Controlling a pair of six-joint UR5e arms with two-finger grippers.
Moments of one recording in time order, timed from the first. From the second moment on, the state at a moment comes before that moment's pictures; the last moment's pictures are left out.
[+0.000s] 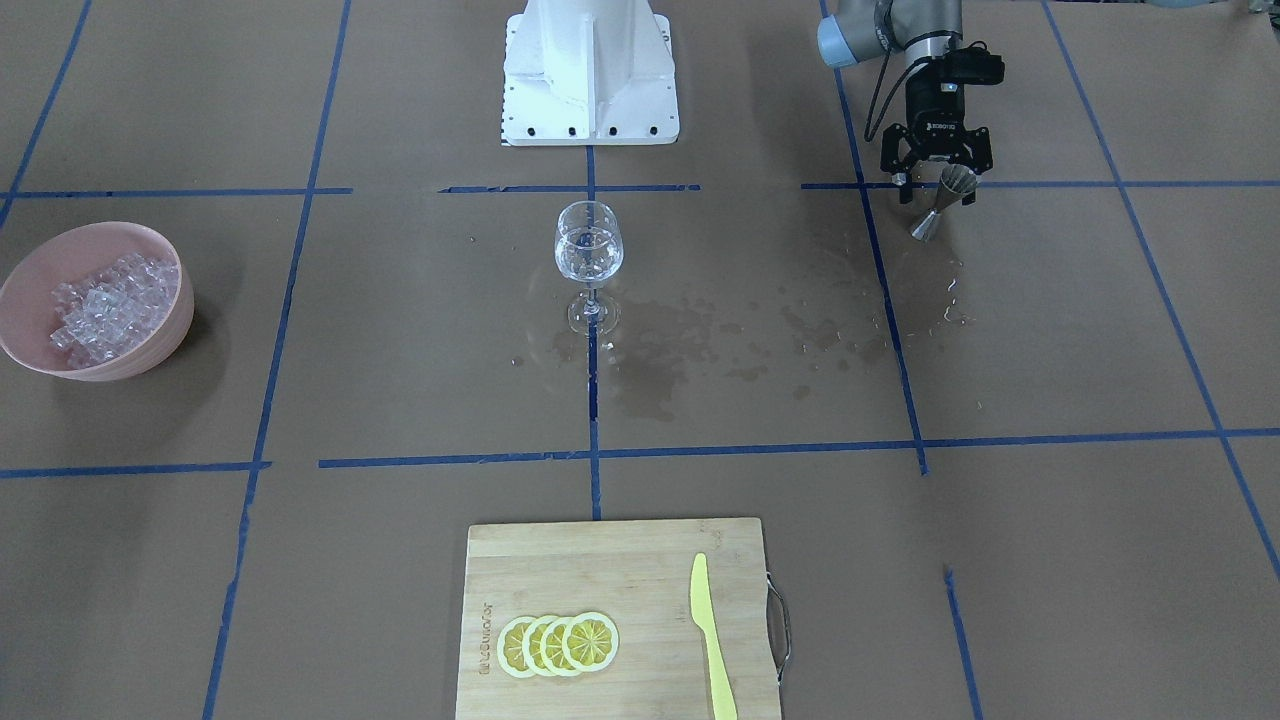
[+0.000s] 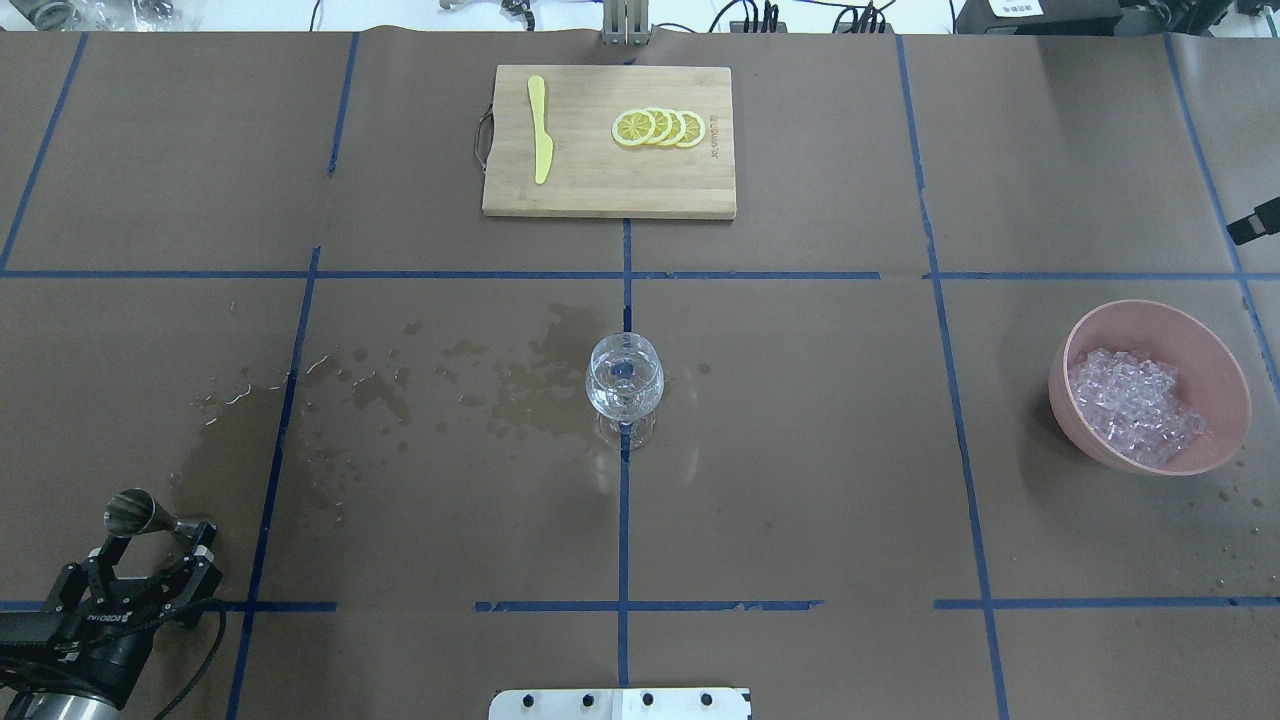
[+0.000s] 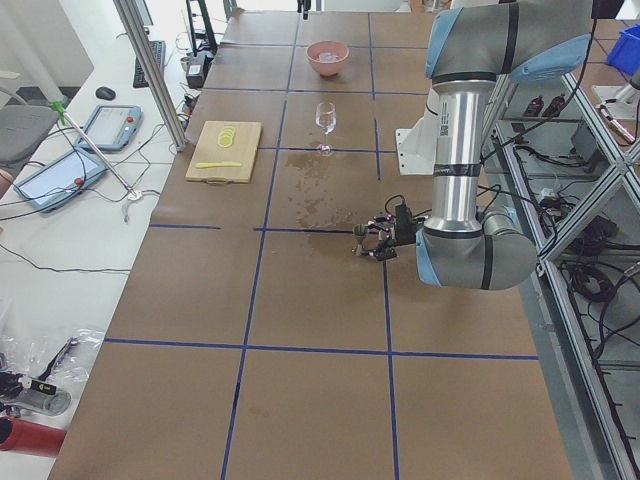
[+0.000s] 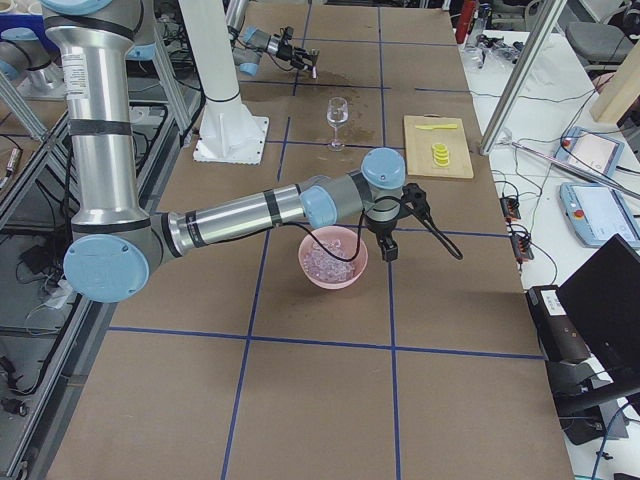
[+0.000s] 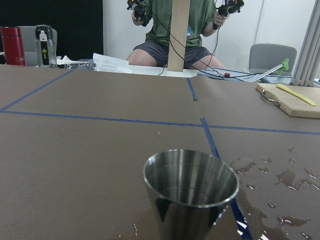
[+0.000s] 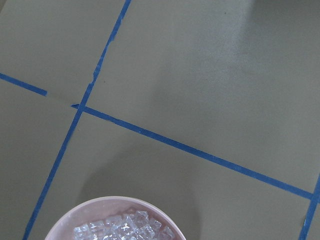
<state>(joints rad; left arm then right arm) 0.26 -1.67 -1.64 -4.67 0.26 0.79 1.37 -1.53 1.82 -1.44 2.41 0.09</state>
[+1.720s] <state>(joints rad) 0.19 -1.65 -1.90 -4.40 0.26 0.79 1.37 -1.53 1.81 -1.44 2.41 0.11</state>
